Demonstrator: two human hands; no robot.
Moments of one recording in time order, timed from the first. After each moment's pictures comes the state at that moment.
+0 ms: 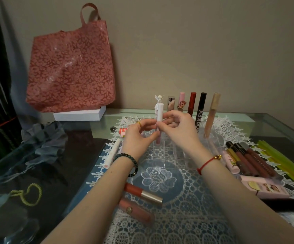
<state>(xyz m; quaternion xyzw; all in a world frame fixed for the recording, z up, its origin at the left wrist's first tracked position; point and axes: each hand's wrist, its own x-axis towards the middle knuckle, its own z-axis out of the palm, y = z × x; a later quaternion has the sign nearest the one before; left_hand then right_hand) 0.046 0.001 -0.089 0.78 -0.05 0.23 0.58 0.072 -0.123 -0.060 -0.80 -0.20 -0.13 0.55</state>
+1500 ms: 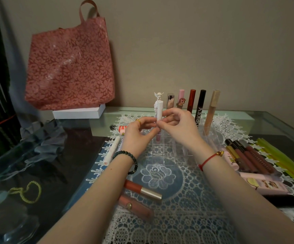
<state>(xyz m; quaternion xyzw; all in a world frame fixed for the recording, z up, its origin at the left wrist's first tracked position) 0.047 0.002 -0.092 0.79 -0.06 0.24 0.56 0.074 -0.127 -0.061 -0.81 -0.21 -0.12 0.53</state>
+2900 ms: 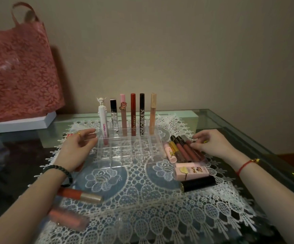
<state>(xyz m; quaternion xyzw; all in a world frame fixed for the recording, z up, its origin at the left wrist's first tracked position) 0.040 0.012 -0.100 0.85 -0.01 0.19 0.49 0.066 -0.346 -0.080 -0.94 0.00 -0.07 0.35</state>
